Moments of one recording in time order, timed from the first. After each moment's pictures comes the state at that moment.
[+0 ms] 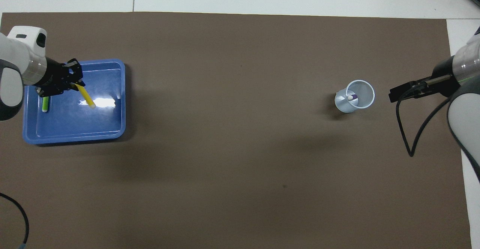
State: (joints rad) left arm 0.07 0.24 -0.18 -1.74 -0.04 2.03 -0.86; right arm 0.05 0.06 -0.03 -1.62 0.02 1.66 -0.16
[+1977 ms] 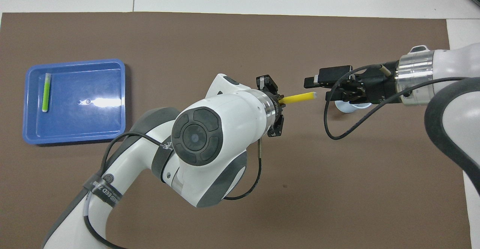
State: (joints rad) left arm -0.59 0.23 -0.18 -1.68 -0.17 2.46 -2.33; right arm 0.12 0.00 -0.02 -1.85 0.80 1.89 -0.01
